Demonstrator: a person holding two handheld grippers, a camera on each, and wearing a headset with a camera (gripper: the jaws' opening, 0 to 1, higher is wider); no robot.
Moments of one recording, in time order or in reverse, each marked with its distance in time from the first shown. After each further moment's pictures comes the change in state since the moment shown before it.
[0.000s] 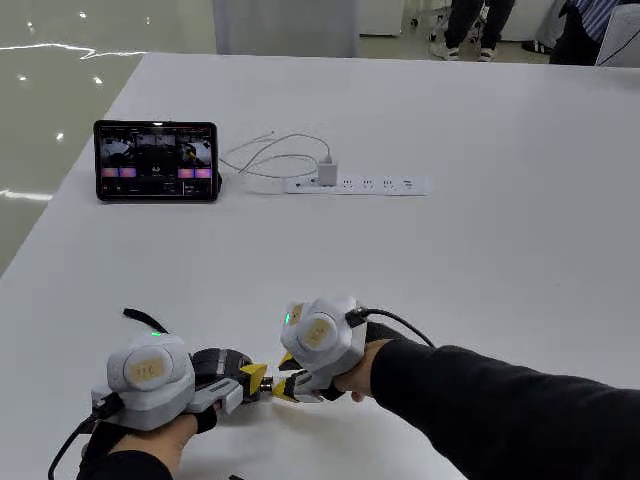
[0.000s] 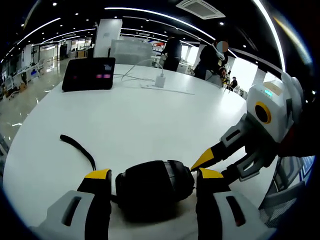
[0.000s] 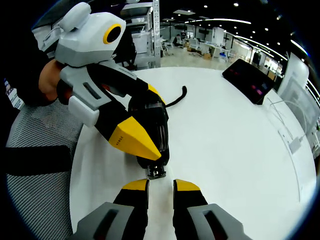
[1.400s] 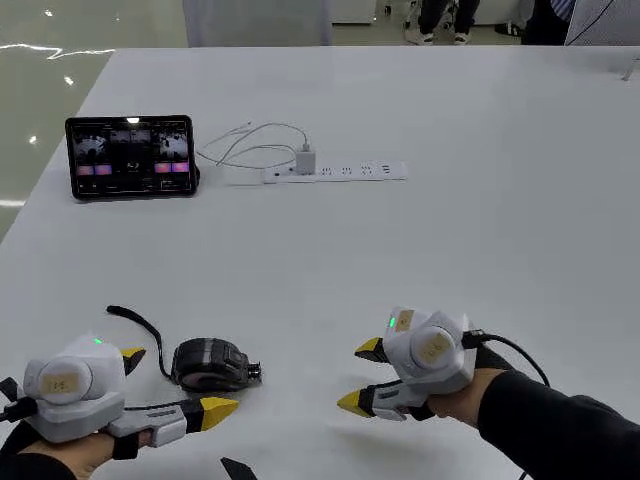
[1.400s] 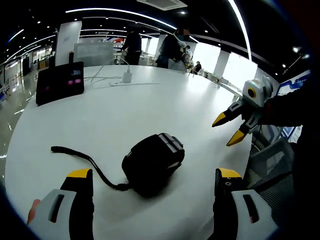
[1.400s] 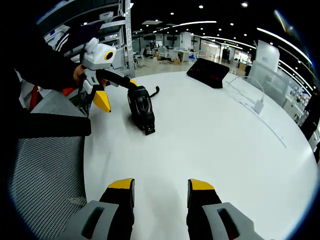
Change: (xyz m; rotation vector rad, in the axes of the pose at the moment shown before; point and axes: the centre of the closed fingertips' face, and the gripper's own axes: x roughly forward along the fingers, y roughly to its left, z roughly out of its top) left arm -0.036 -0.003 -0.018 0.247 0.046 -0.301; right arm -0.091 0.017 -0.079 0.193 -0.119 -0.169
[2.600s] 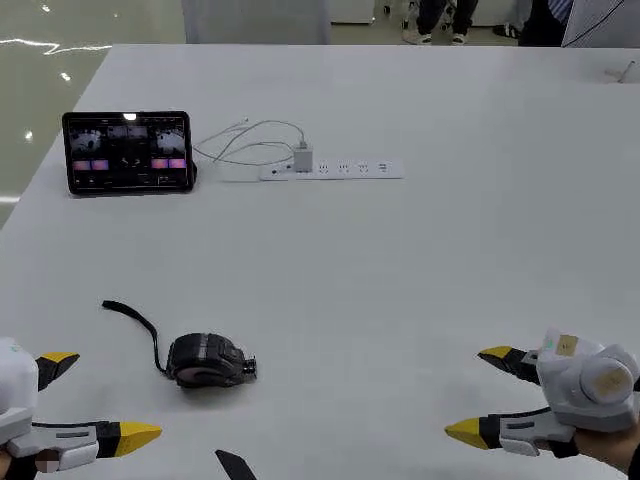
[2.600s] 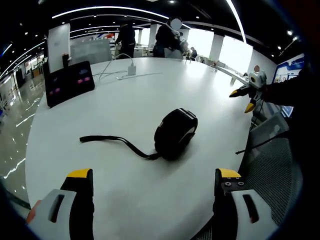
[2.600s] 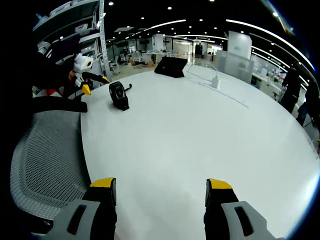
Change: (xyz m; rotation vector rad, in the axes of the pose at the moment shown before) left arm -0.060 0.044 -0.026 0.084 0.112 0.034; right arm -0.104 -0.032 -0.097 0.164 -0.021 -0.147
